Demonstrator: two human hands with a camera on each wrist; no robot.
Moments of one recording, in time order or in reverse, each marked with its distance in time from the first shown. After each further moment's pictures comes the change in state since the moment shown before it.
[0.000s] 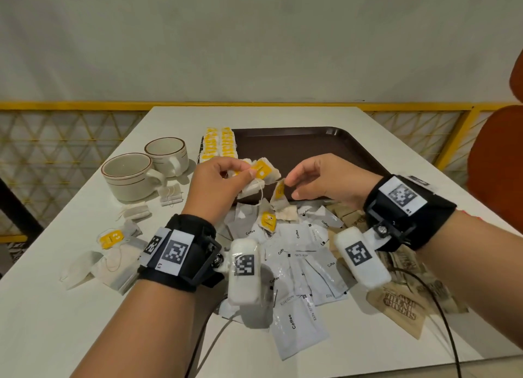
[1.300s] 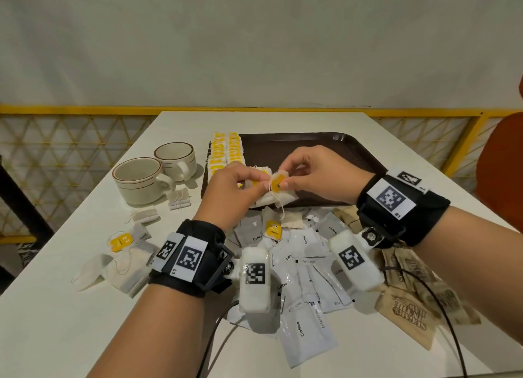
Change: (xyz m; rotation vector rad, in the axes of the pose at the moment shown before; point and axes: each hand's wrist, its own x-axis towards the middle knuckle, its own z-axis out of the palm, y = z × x) left_hand -0.002 0.002 0.000 0.106 -0.141 0.126; right_hand 0.013 -0.026 0.010 -0.345 0.071 -0.309
